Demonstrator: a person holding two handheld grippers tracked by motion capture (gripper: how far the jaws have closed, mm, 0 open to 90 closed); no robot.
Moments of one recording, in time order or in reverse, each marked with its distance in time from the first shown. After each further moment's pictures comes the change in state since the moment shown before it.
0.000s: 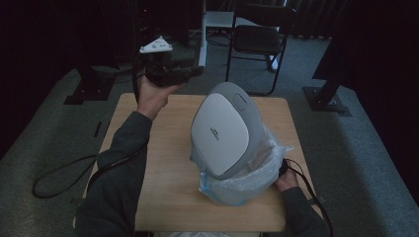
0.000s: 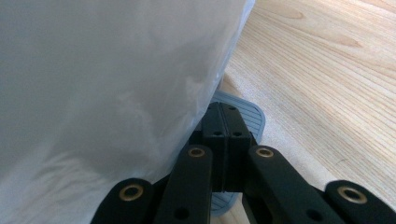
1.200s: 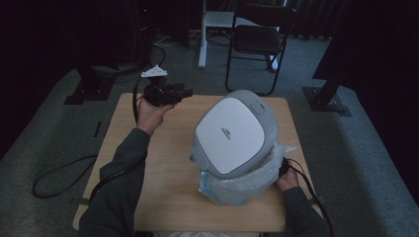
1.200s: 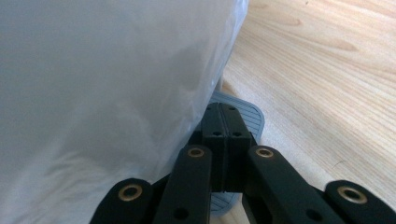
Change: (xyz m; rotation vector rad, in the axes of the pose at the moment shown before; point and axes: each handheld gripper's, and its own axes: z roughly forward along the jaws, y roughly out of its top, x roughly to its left) left arm 0.036 -0.084 0.020 0.097 0.034 -0.134; right arm -0.004 -0.001 -0.004 -0.039 0.024 0.021
